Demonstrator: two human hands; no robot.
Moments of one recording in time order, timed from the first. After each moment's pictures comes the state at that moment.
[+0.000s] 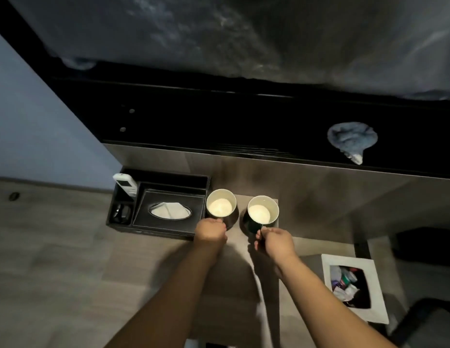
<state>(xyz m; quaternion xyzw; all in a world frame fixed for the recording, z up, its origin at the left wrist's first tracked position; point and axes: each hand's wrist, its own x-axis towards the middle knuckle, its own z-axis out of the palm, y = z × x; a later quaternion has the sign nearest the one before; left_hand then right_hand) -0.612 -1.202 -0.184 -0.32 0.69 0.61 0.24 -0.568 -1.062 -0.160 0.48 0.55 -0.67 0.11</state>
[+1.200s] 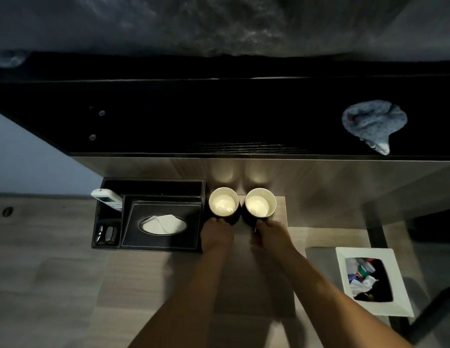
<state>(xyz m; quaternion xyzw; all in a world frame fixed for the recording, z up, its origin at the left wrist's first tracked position) -0.649 -1.182 -0.224 -0.21 0.89 0.29 0.27 -0.611 -1.050 -0.241 0.37 0.72 -0.56 0.18</state>
